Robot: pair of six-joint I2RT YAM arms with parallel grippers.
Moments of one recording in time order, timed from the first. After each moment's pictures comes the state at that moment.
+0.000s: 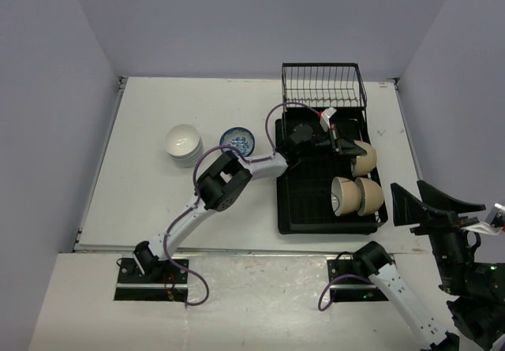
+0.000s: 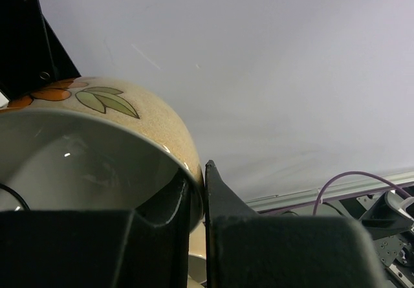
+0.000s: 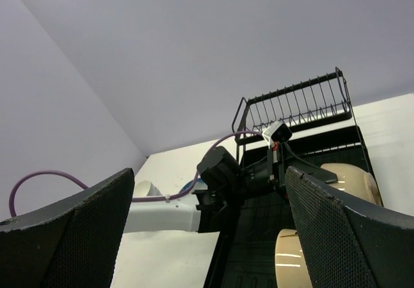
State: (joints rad) left arm -0.91 2.64 2.01 0.82 0.57 -1.52; right arm 0.54 0.04 1.02 -0.67 0.35 0.42
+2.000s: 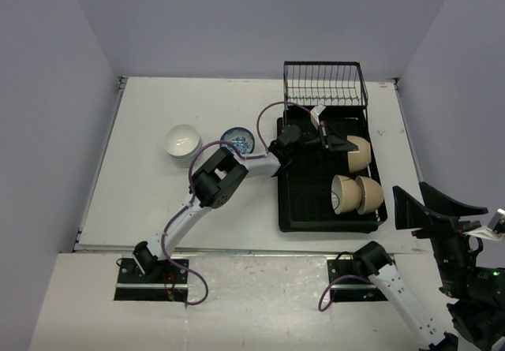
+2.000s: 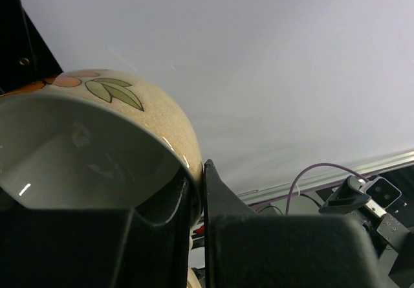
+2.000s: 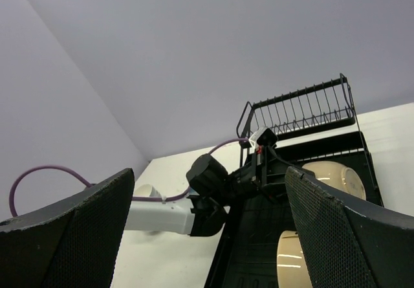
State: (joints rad) left arm -0.87 2.57 1.86 0.99 0.58 -1.59; right arm 0.54 0.01 1.01 -0.65 0.34 0.40
